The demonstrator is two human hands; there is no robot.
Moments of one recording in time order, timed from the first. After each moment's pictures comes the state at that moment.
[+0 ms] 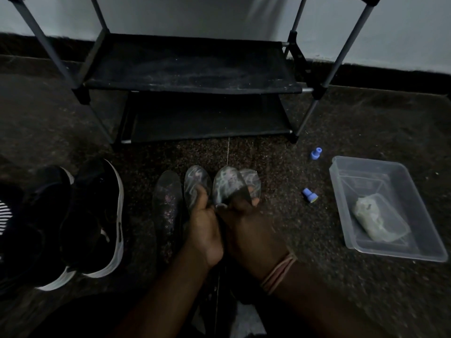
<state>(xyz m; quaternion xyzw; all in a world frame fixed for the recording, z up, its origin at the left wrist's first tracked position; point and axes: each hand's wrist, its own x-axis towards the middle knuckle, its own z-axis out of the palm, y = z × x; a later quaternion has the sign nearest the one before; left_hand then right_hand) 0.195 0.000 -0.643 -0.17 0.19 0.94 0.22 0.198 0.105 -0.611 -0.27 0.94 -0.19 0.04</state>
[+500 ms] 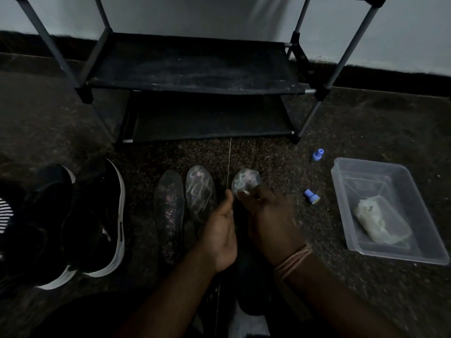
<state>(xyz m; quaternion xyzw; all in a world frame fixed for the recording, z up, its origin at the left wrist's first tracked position) 0.198 0.016 -0.646 -0.23 0.32 0.89 0.21 0.178 0.133 -0.608 -0.20 0.98 -0.09 -0.02</state>
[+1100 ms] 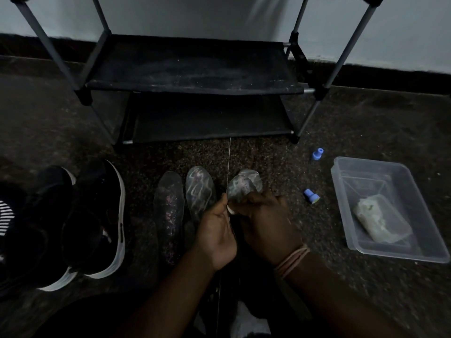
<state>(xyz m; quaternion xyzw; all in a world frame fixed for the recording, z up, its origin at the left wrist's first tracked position) 0.197 0.011 -0.650 -0.25 0.23 0.92 0.20 0.180 0.131 -0.609 -0.23 0.96 -0.13 0.01</state>
